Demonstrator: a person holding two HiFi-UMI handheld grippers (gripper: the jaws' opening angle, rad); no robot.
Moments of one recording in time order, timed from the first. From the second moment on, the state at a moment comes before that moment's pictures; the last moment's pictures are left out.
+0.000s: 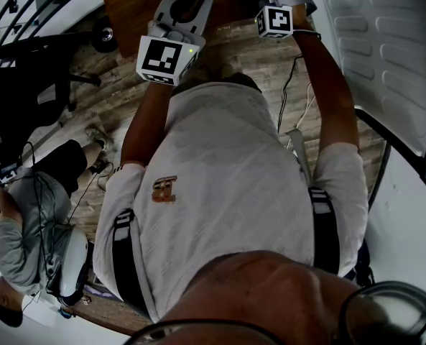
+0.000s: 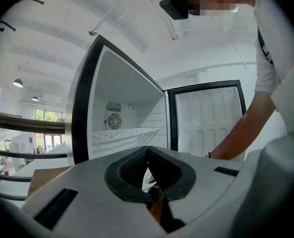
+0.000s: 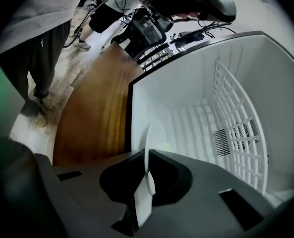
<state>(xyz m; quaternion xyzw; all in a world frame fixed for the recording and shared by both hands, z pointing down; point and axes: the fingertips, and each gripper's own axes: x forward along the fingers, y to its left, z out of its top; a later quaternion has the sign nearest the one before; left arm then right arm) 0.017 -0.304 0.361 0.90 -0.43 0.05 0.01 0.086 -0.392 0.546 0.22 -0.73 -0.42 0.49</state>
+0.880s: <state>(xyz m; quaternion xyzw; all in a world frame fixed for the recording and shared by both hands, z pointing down) 0.021 -0.285 0.357 0.91 -0.41 0.05 0.01 0.087 -0.358 0.504 0.25 -0.70 -0.49 0.46</state>
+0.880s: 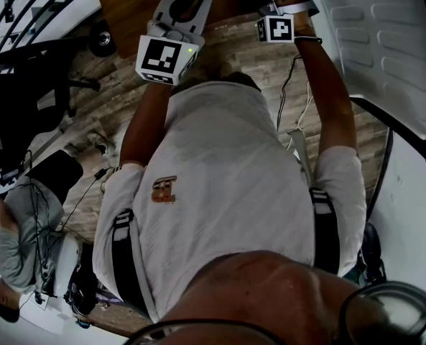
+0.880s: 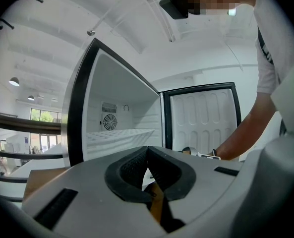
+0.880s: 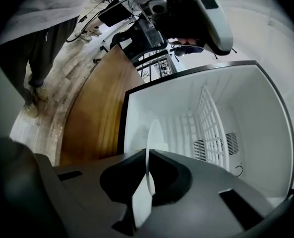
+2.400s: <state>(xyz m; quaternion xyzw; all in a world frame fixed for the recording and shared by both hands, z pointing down) -0.003 -0.214 0.312 0.93 -0.37 0.01 -0.02 0.066 -0.231 0.359 0.32 -0.66 -0.54 0.41</state>
